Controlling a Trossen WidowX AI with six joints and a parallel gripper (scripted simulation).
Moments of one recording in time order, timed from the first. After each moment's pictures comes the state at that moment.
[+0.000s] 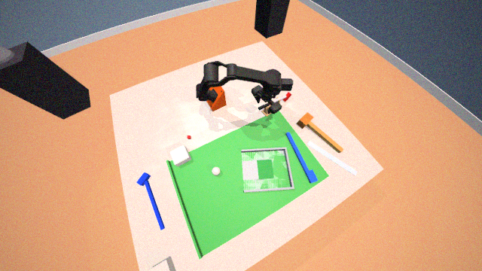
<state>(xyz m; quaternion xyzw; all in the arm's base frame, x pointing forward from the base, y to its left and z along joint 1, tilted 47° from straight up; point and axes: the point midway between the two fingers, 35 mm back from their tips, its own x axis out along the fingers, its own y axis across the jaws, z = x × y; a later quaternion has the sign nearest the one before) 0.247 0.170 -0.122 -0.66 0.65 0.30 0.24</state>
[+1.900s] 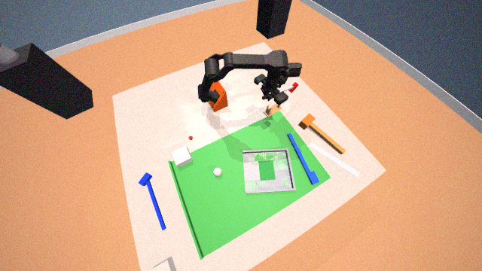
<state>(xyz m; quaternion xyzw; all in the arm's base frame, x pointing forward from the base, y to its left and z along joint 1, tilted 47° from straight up) 0.248 0.229 -0.064 -0.66 0.65 0.30 0.24</state>
